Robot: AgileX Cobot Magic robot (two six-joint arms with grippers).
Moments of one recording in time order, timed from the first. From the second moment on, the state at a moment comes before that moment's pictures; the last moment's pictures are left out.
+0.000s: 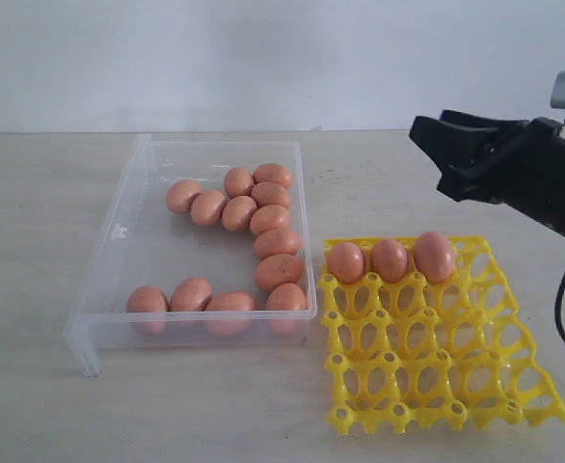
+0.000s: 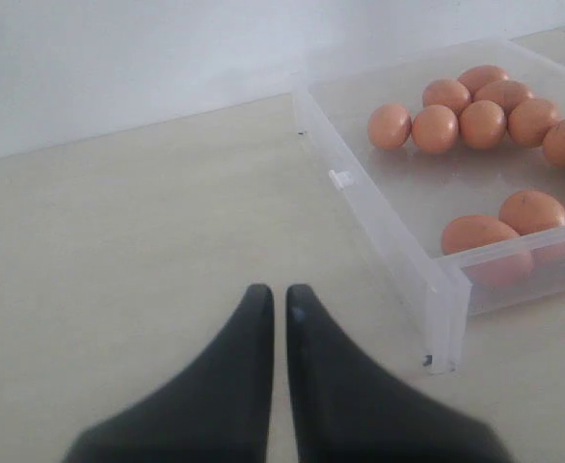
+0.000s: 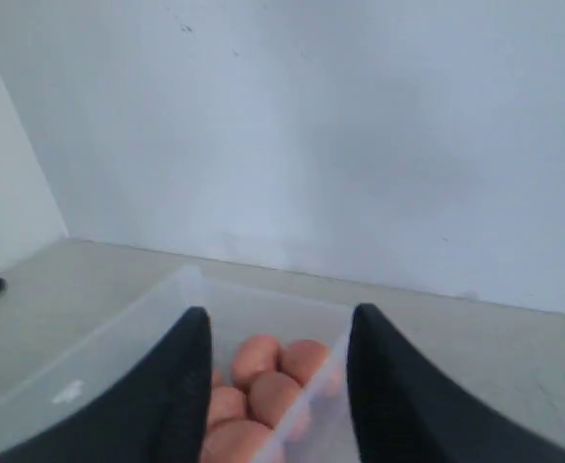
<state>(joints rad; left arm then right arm) -0.09 0.00 0.00 -0.11 0.36 0.27 -0.08 1.67 -0.52 -0.67 -1.21 0.53</state>
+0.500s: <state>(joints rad) -0.09 0.00 0.00 -0.11 0.36 0.27 0.63 1.86 -1.26 -0.83 0.10 0.58</state>
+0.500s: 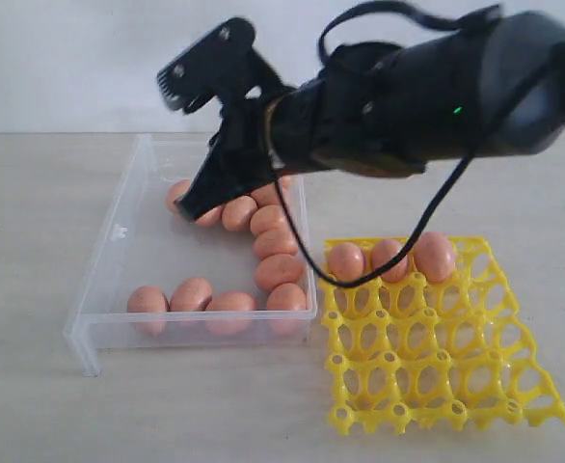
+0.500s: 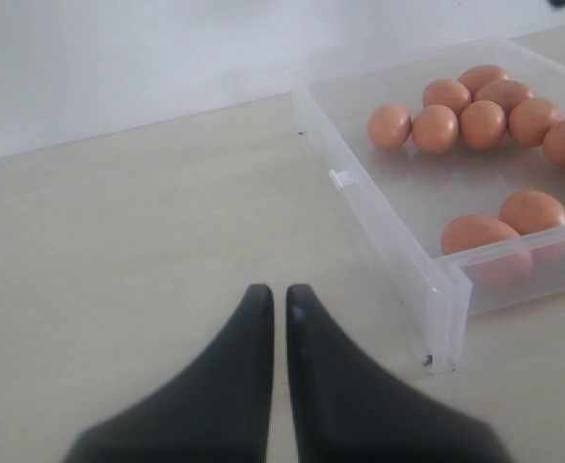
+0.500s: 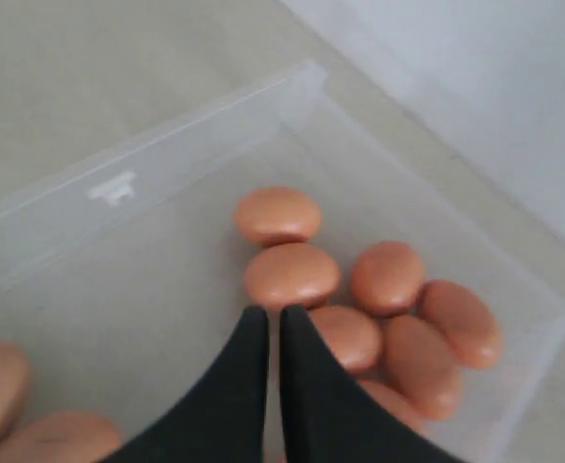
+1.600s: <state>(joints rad) -0.09 0.00 0.00 -0.11 0.36 0.27 0.79 2.03 -1.53 -0.85 0.33 0.73</state>
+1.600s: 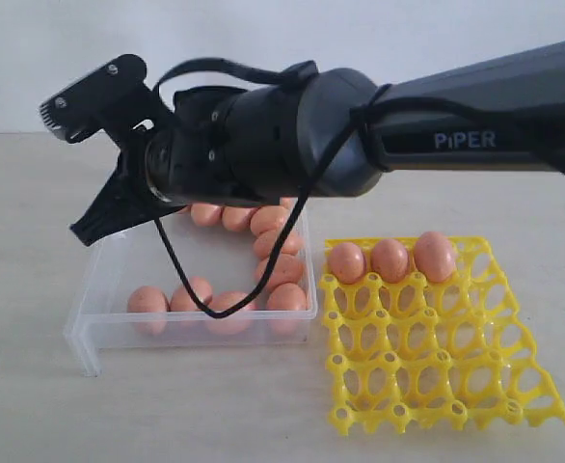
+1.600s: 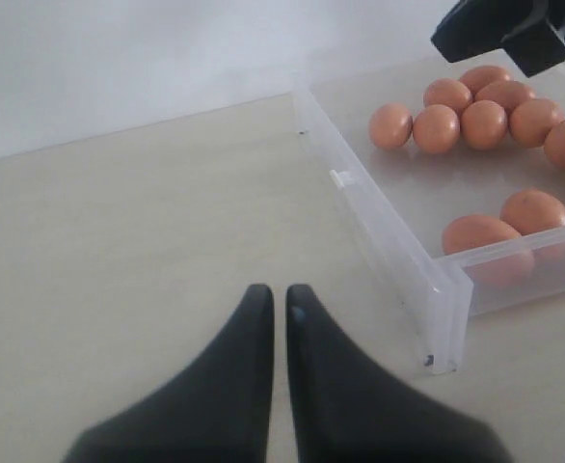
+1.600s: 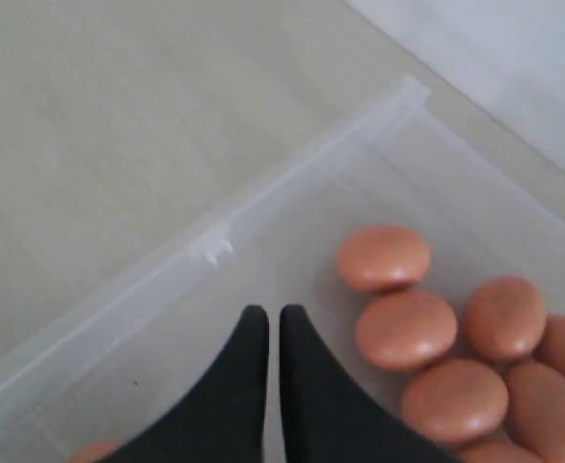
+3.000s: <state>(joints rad) -0.09 0.00 0.00 -0.11 0.36 0.27 0.70 2.30 -1.74 0.35 0.67 -0.24</state>
